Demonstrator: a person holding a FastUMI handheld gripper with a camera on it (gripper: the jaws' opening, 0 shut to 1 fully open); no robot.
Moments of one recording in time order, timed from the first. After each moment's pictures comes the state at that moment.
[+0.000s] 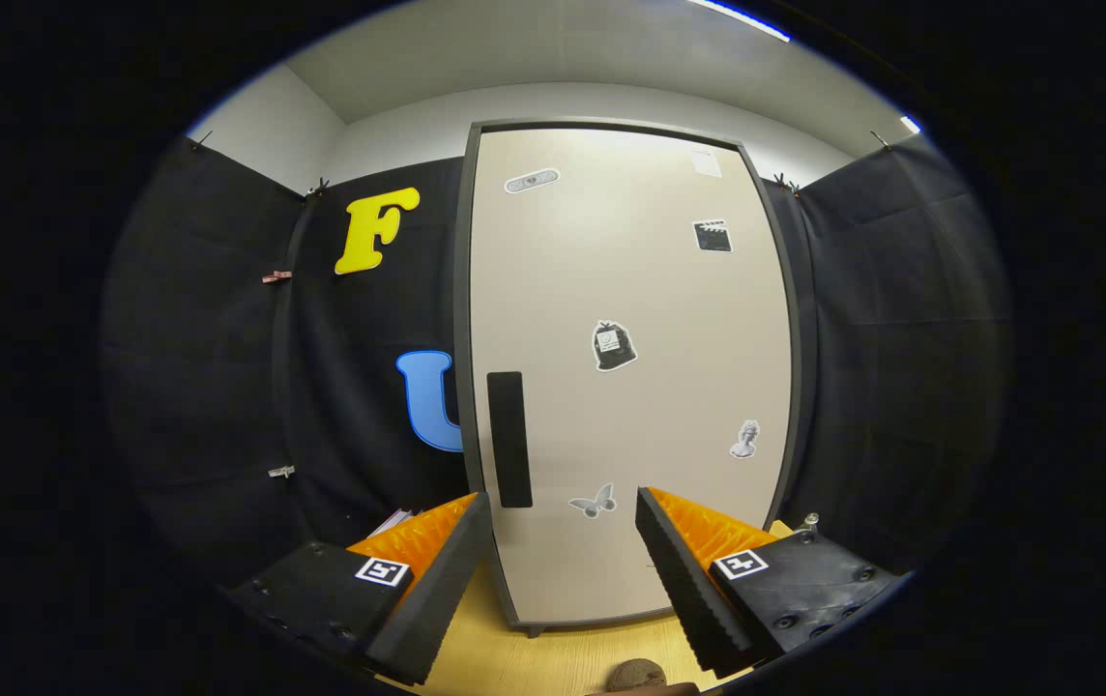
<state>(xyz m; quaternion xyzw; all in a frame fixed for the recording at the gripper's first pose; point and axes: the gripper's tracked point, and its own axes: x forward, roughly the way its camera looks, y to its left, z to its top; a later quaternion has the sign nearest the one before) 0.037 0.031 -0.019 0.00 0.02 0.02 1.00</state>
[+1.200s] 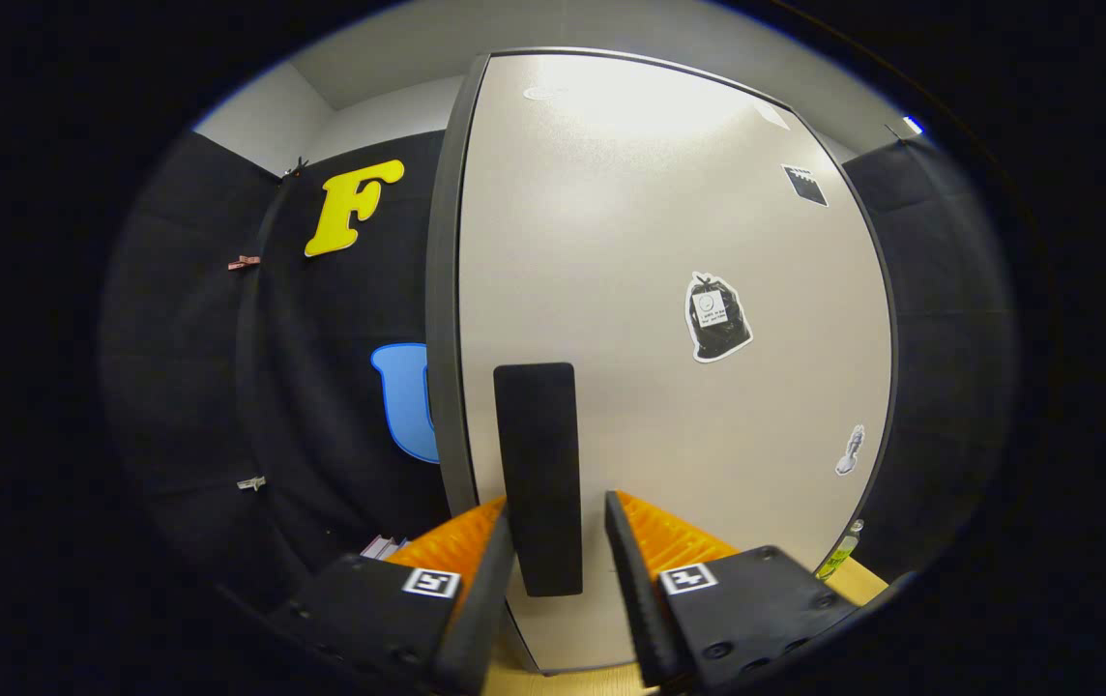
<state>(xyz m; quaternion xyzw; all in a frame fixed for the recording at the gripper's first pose) 0.164 0.071 -0.040 0.00 0.02 0.00 1.00</state>
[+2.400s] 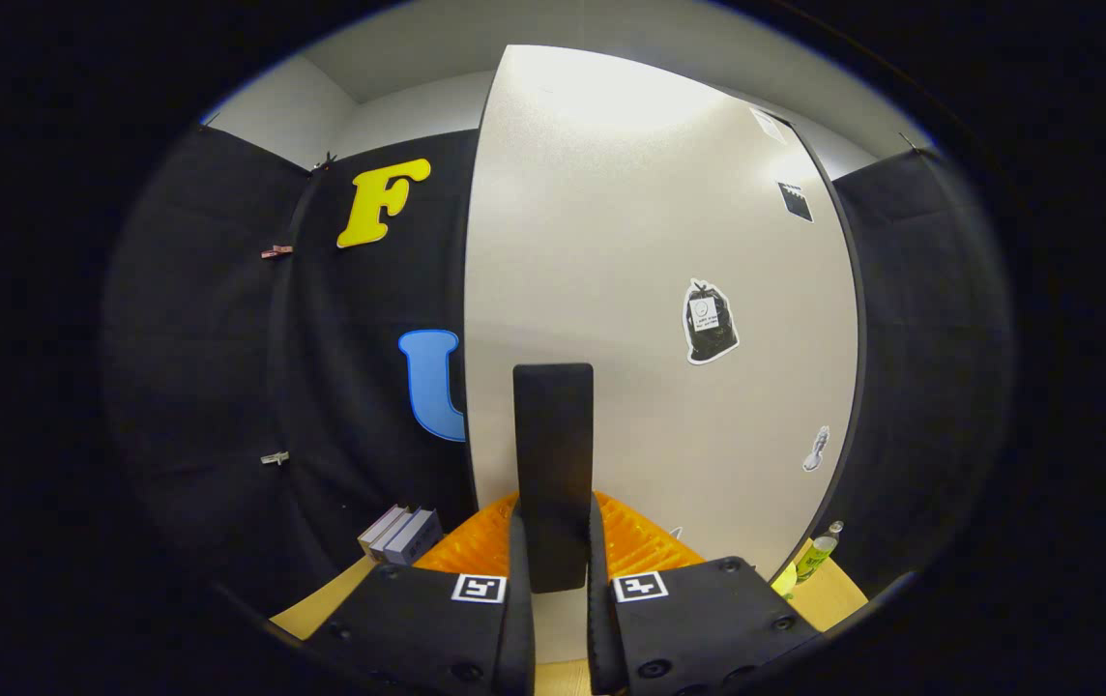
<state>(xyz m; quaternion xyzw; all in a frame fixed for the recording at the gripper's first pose) 0.106 0.060 -0.034 -0.02 0.04 0.05 1.00</state>
